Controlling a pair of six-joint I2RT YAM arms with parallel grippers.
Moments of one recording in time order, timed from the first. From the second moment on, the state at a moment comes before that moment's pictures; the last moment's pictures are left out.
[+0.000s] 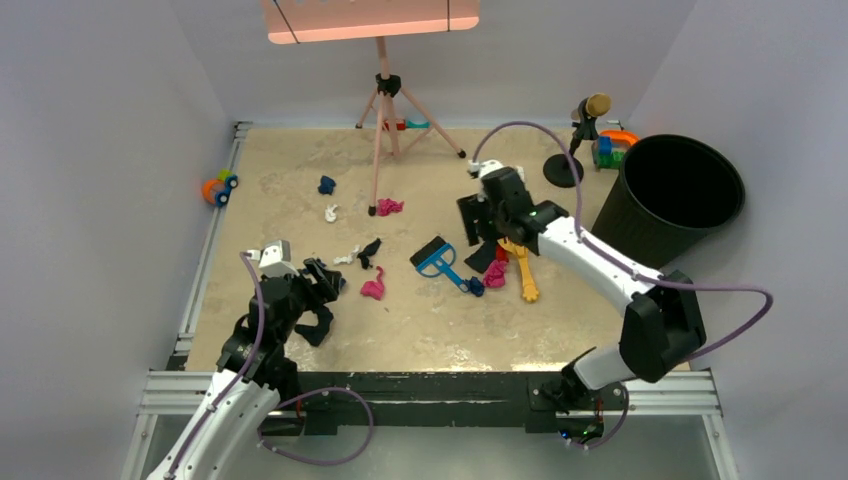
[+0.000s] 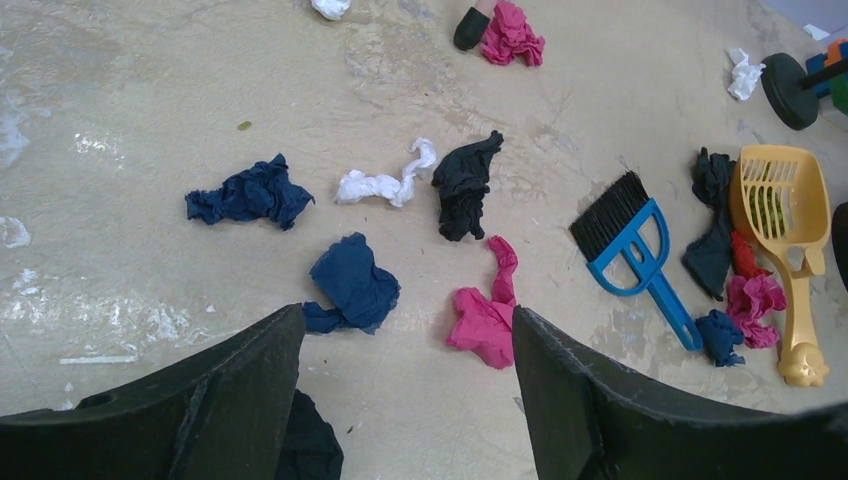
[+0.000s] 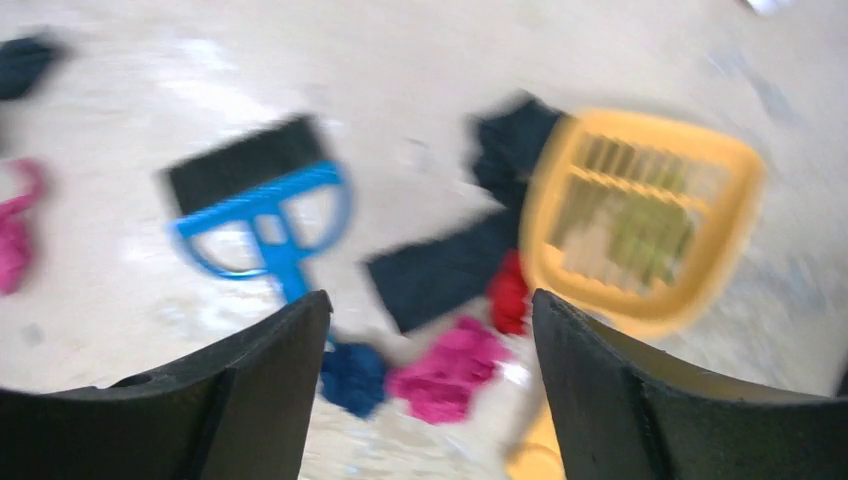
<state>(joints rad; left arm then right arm) -0.34 0.32 0.25 -0.34 -0.16 -0.59 0.48 1.49 1.12 -0.52 0.16 0.15</state>
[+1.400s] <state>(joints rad) -0.38 0.56 0.24 -0.04 0.07 -0.70 0.78 1.63 1.08 -0.26 0.05 0.28</state>
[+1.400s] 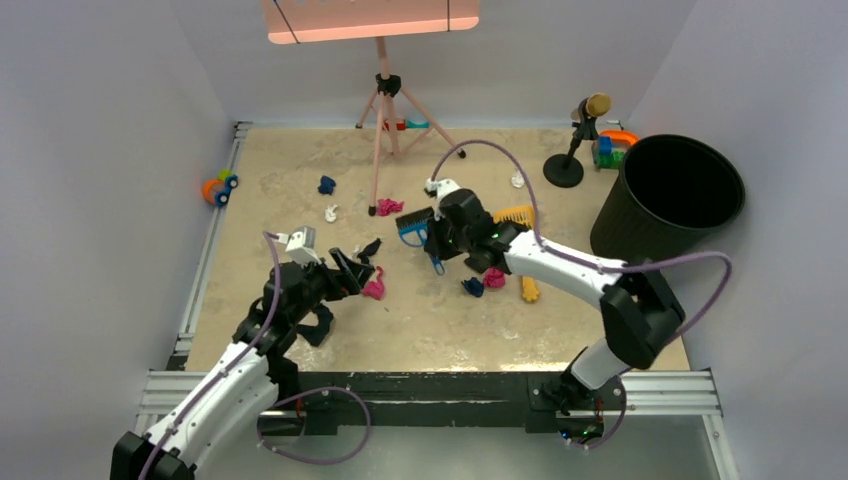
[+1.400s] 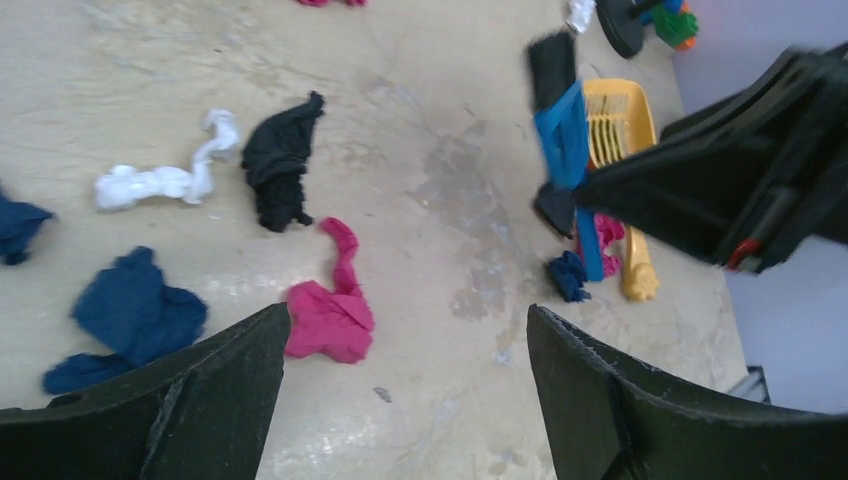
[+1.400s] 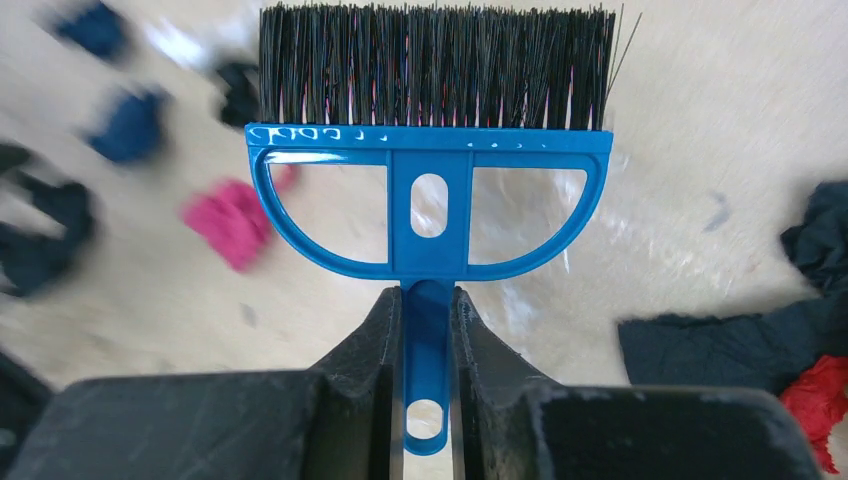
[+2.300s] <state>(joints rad) -0.64 1.01 0.53 0.34 0.15 -0.46 0.68 1.30 0.68 0.46 0.01 1.40</state>
